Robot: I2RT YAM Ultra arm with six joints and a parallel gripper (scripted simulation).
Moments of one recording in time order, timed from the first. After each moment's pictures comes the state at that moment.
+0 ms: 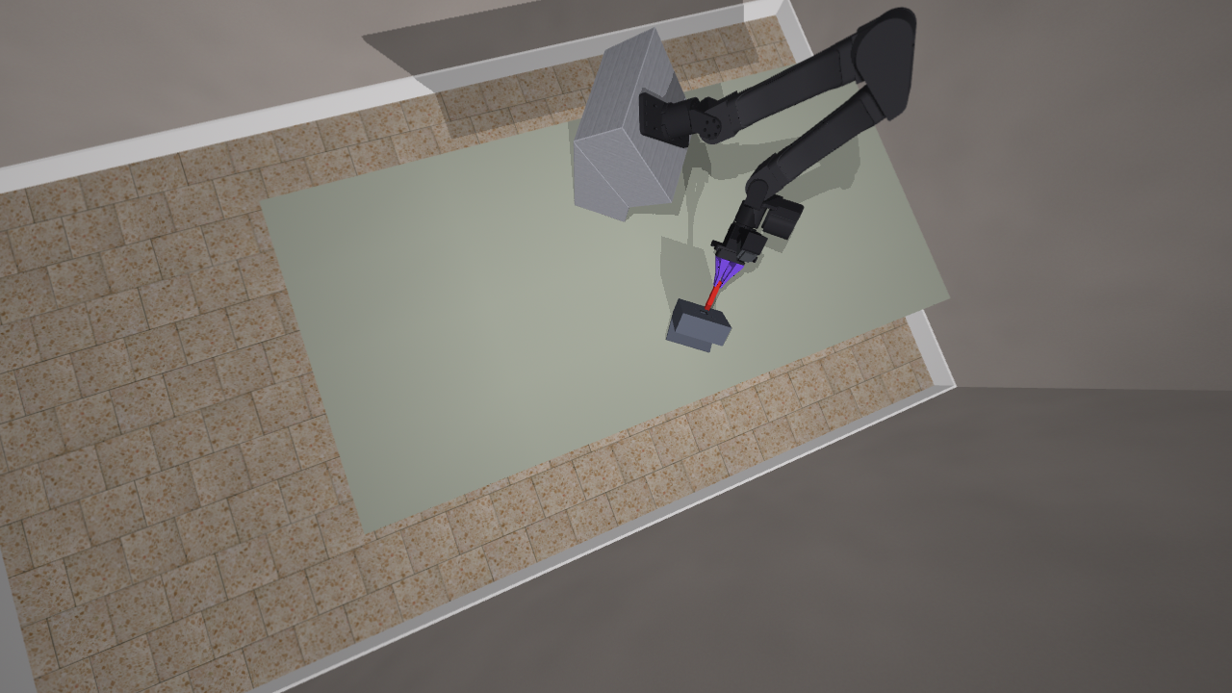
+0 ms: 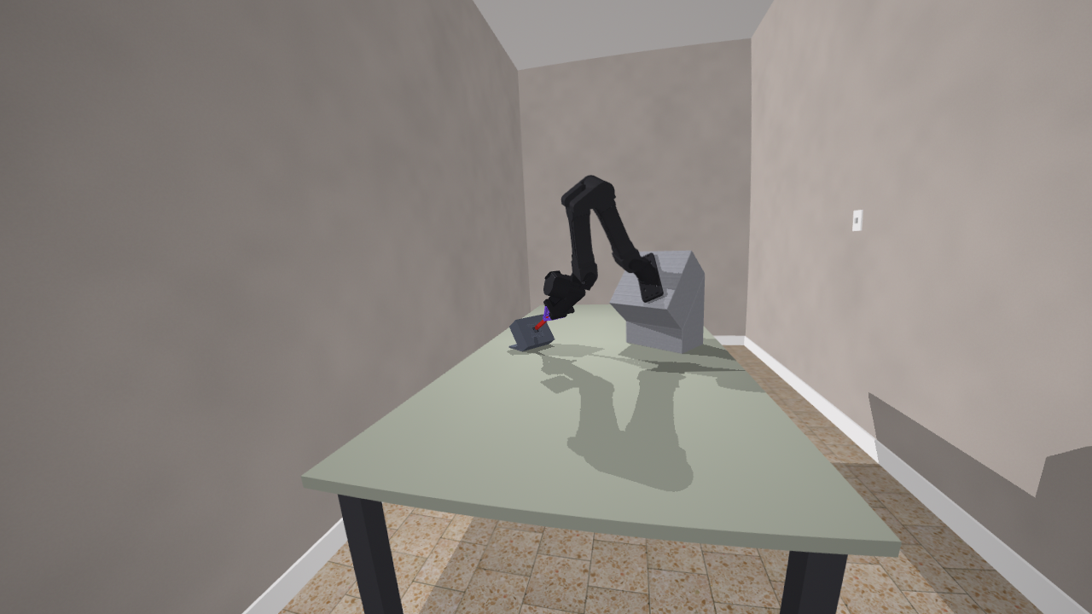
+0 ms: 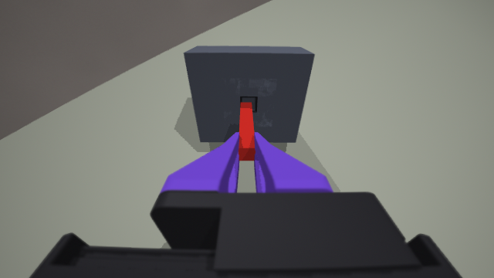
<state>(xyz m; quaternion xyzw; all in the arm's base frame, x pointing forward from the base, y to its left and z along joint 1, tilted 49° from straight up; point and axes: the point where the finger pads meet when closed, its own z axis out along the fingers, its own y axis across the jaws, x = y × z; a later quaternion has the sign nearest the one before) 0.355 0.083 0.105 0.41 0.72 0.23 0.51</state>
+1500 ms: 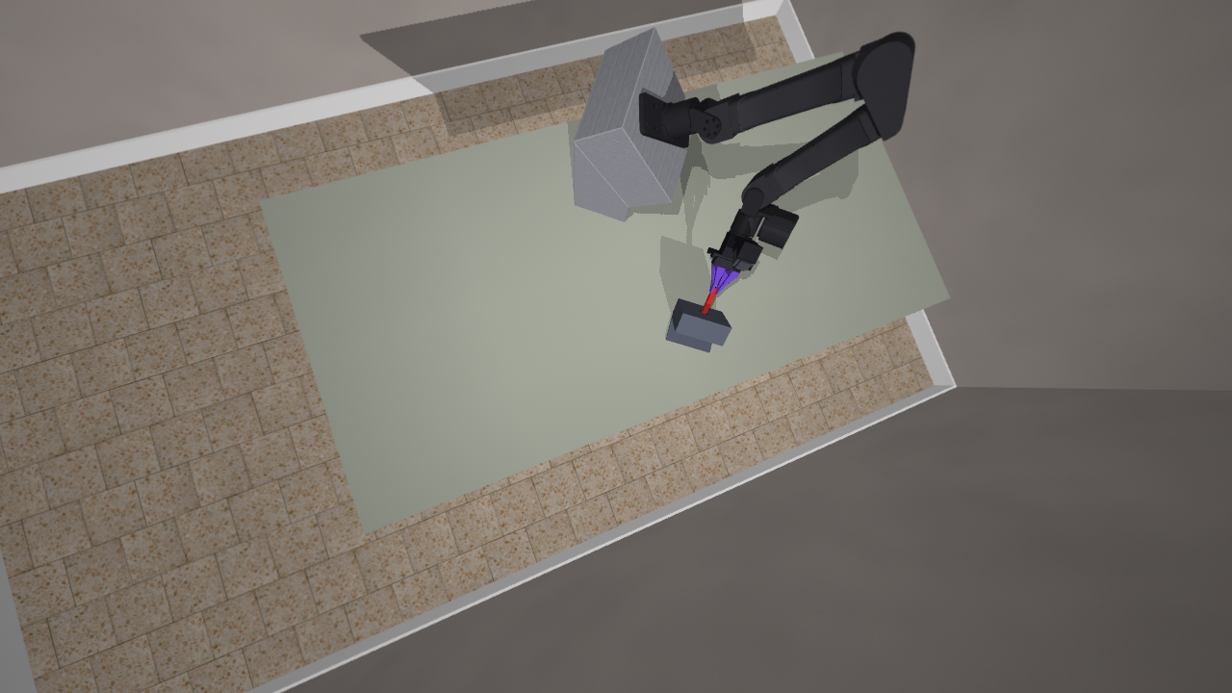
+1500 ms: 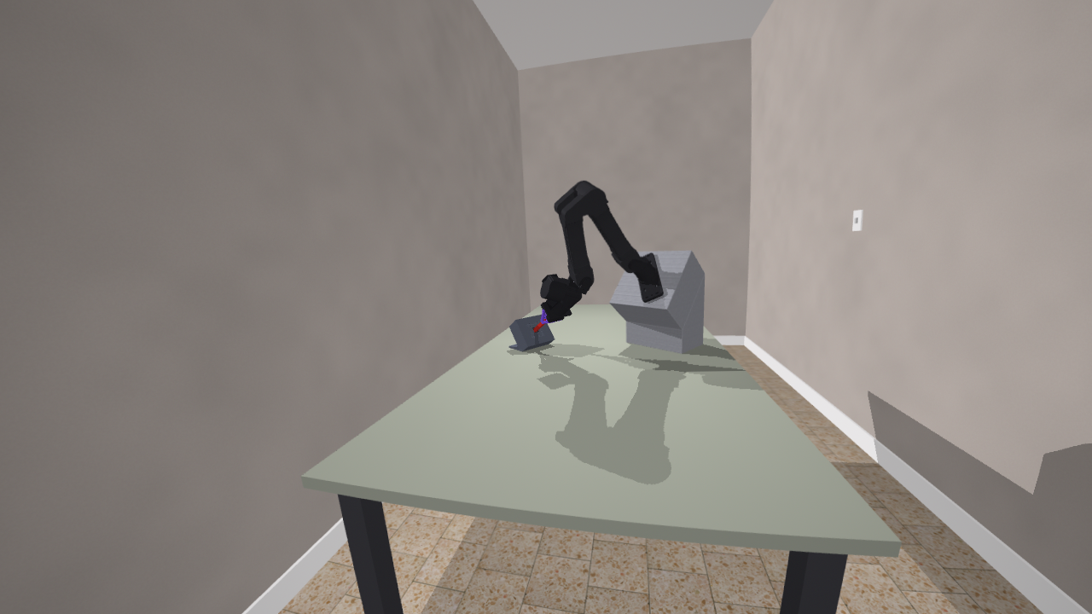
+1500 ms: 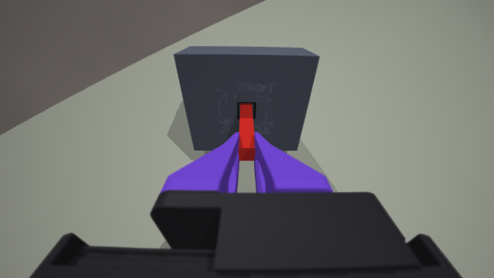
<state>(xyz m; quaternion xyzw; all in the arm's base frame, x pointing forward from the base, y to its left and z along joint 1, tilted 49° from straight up) 0.372 0.081 0.096 0.41 0.72 0.23 0.51</state>
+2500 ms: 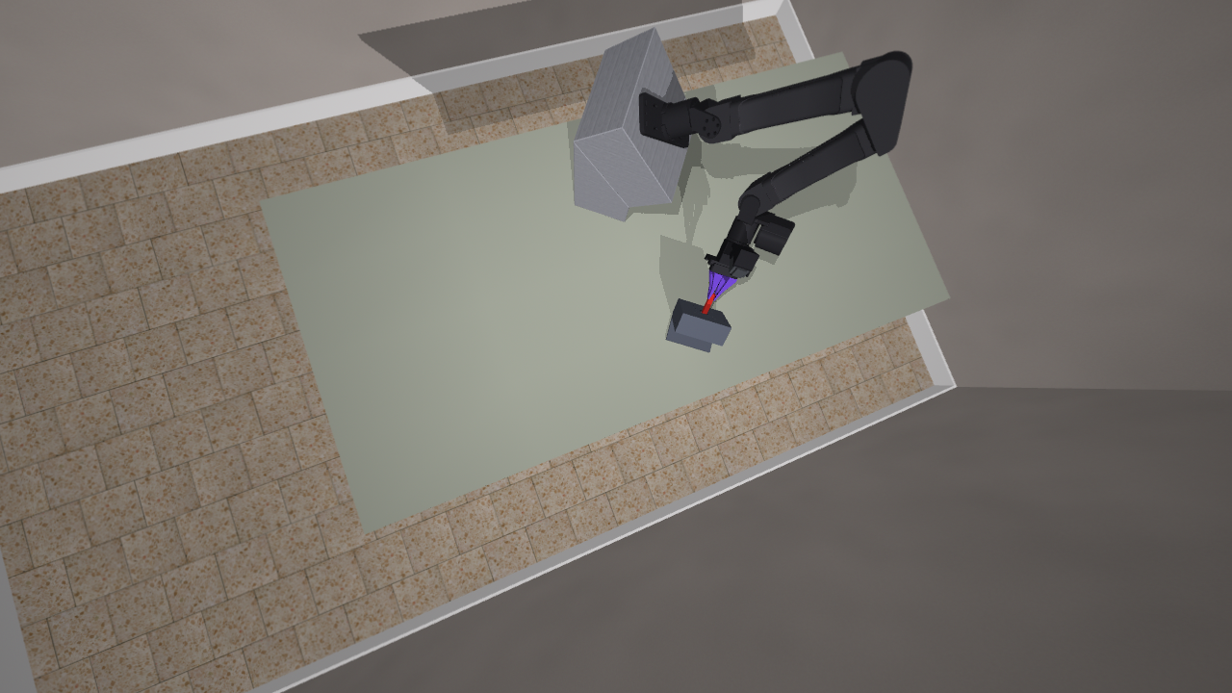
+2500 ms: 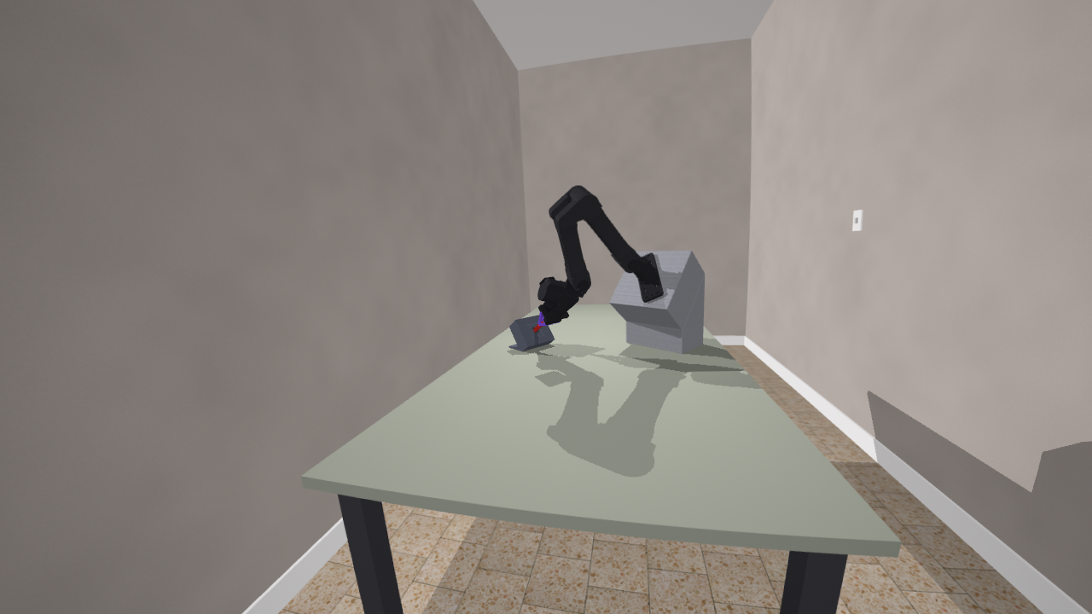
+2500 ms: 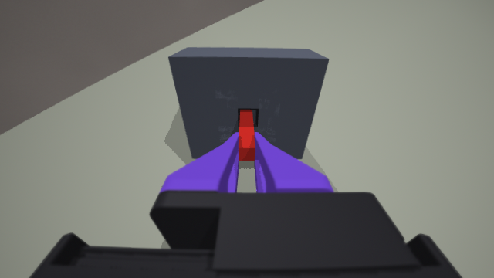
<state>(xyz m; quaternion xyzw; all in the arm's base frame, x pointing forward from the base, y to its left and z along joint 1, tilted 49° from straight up) 0.387 0.081 0.090 0.41 0.72 0.23 0.51</state>
